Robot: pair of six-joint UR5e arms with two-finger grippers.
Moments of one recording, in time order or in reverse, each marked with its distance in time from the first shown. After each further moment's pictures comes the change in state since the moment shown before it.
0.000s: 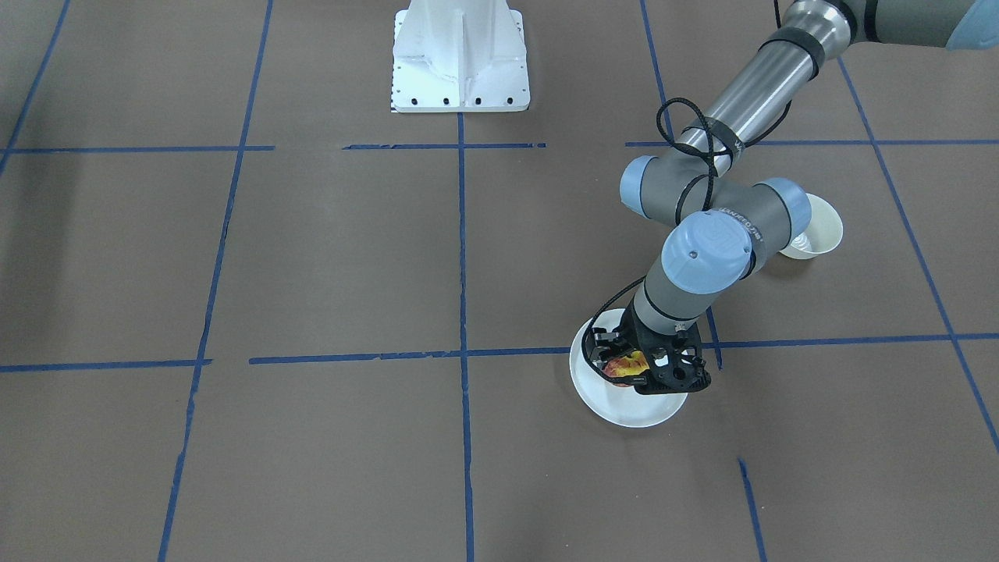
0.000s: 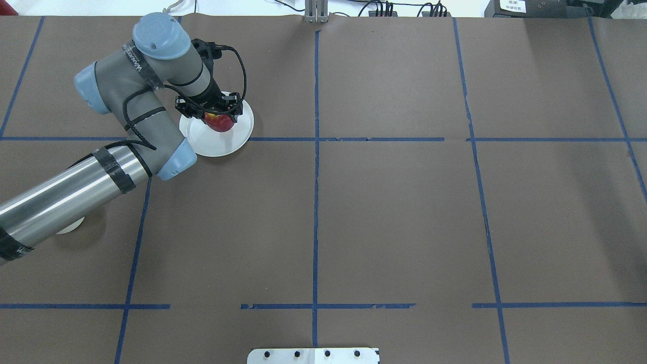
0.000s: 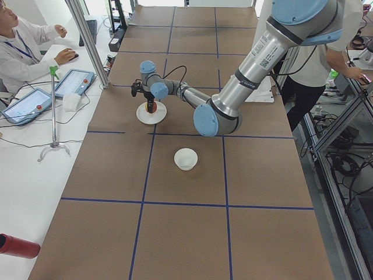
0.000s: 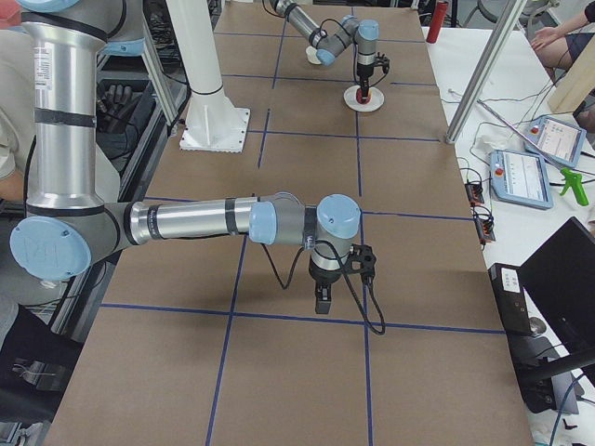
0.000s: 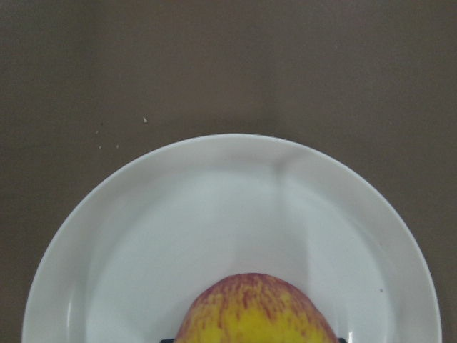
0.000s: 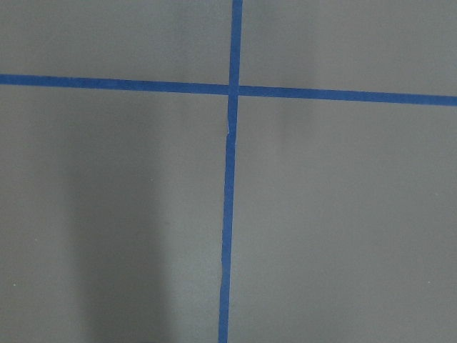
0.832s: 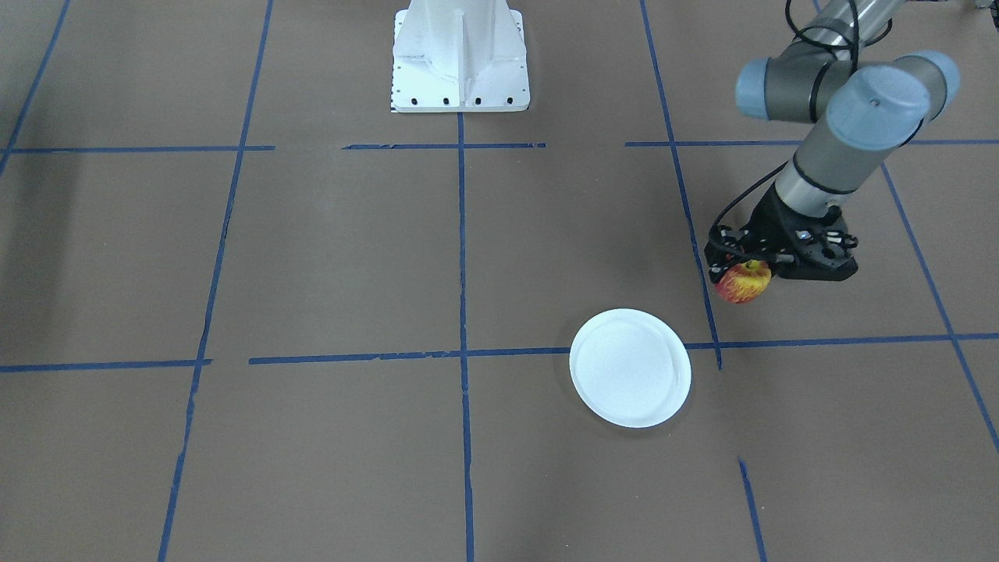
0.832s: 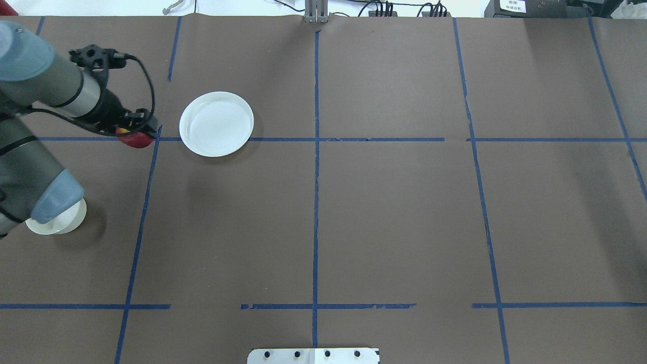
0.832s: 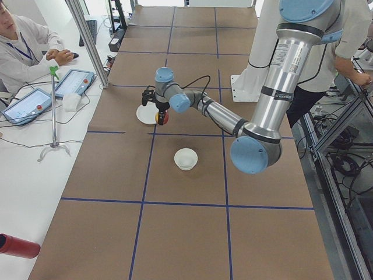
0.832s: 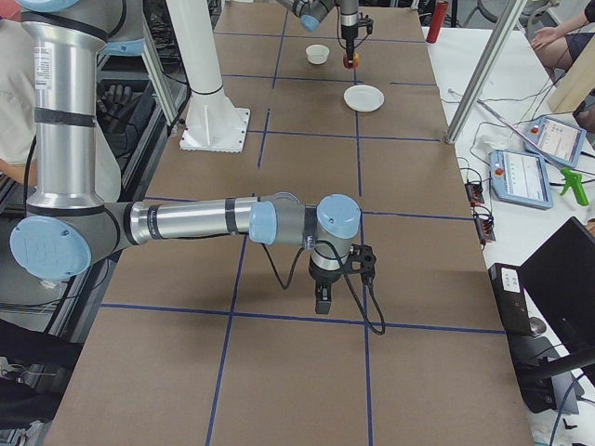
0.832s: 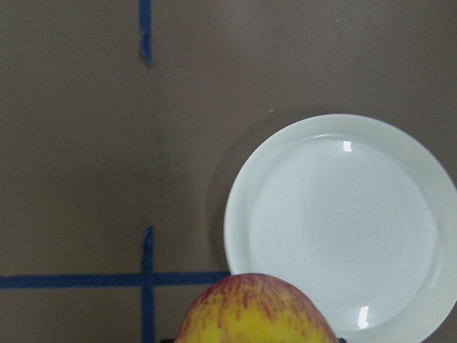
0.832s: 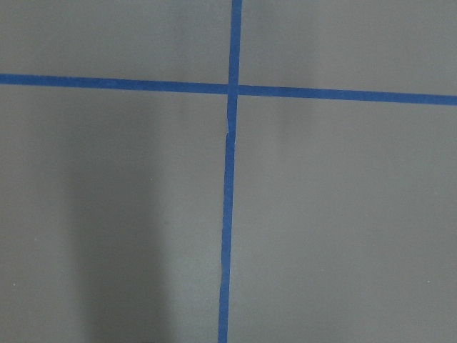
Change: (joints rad) left arm -0.096 0.544 -0.607 0.087 -0.021 0.179; right arm 0.000 0.000 -0.001 0.000 0.000 0.000
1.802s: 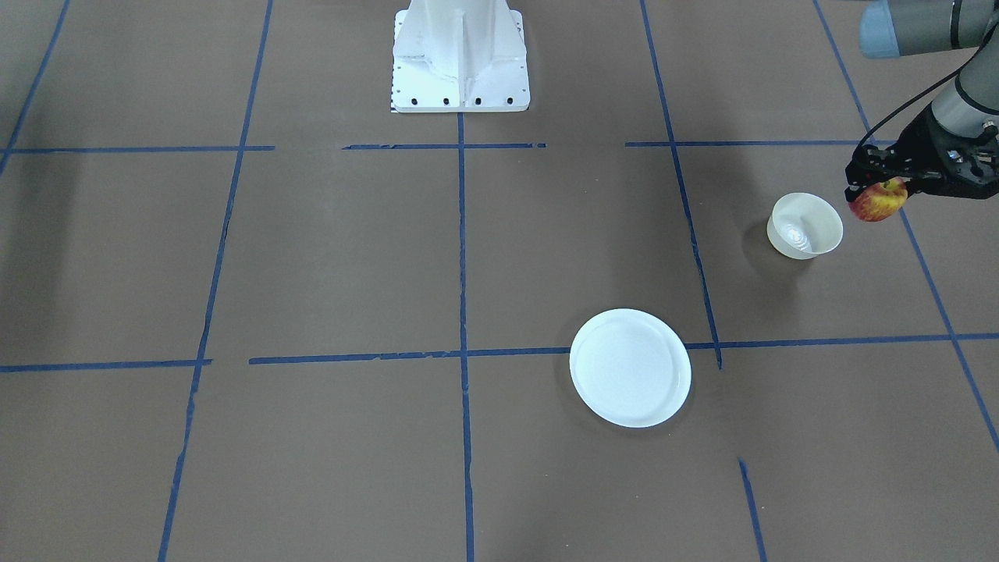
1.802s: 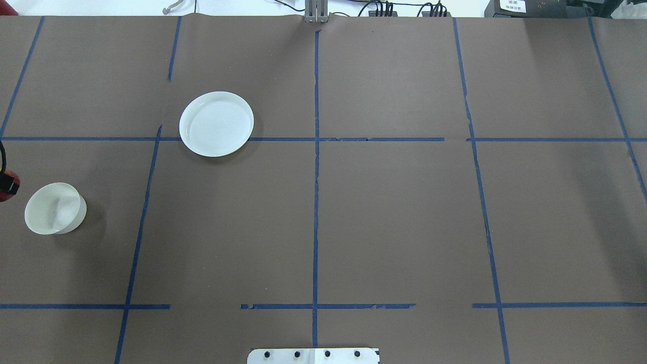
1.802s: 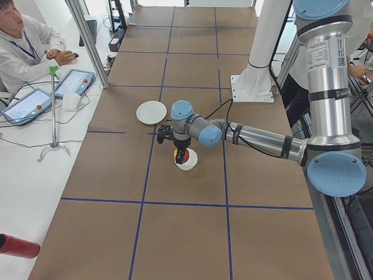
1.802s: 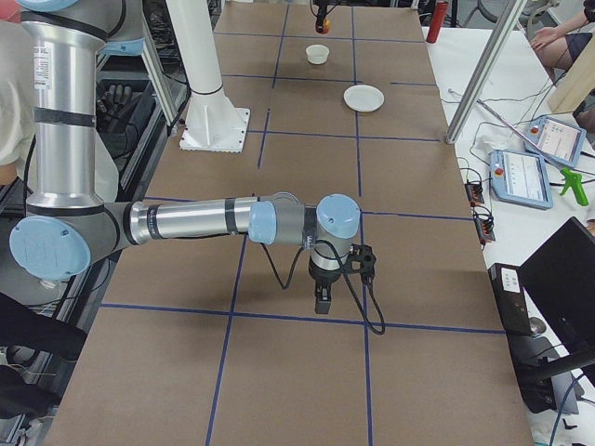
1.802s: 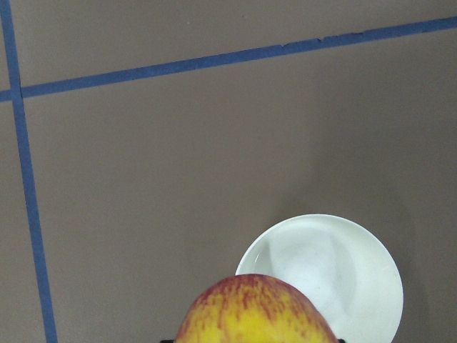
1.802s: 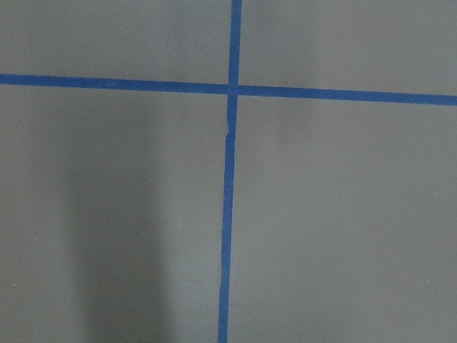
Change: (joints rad) left arm -0.167 0.355 -0.076 -0.013 -0.146 0.333; right arm 0.000 0.000 0.000 0.000 0.000 0.000
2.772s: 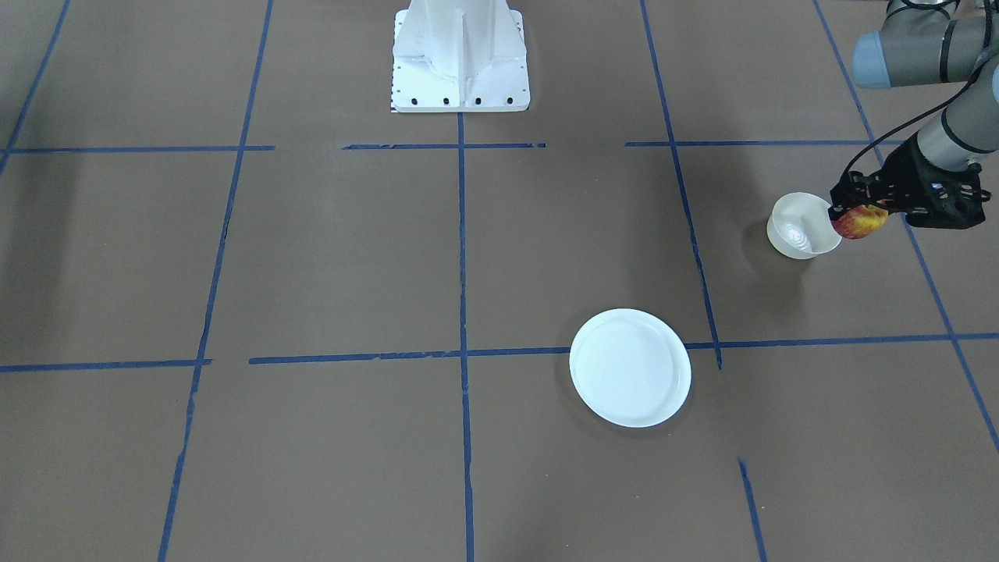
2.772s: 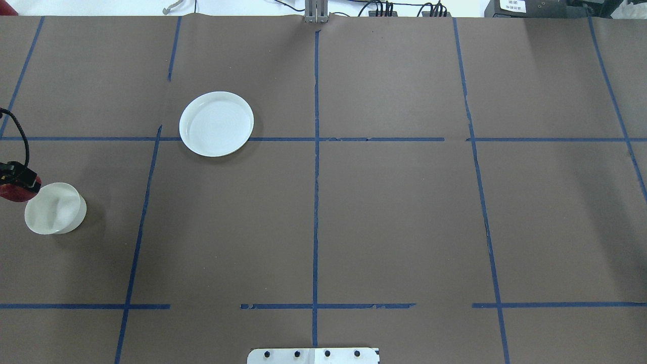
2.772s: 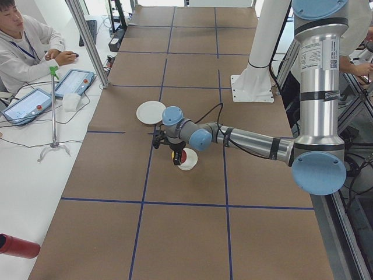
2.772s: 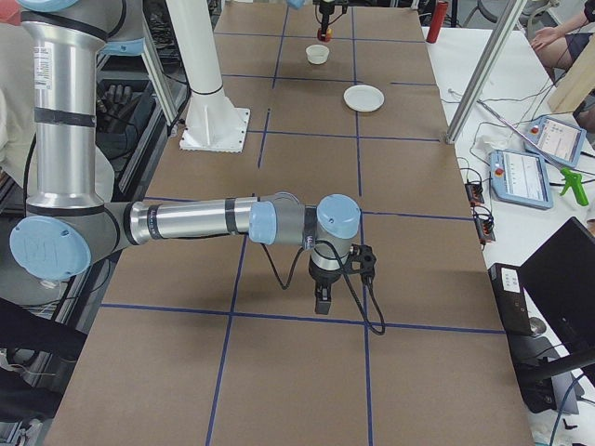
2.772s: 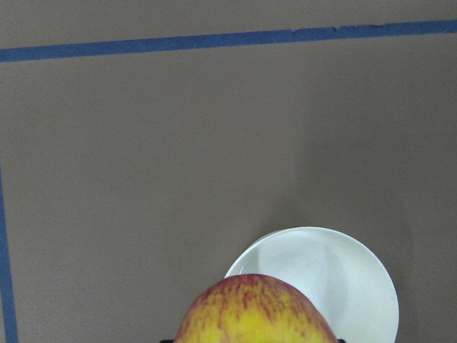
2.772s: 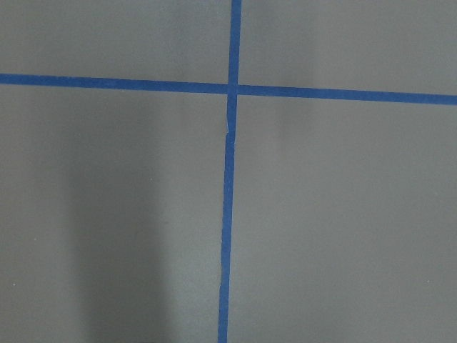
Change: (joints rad) left arm 0.020 -0.095 0.116 0.002 -0.066 -0.066; right arm 0.000 0.000 0.000 0.000 0.000 0.000
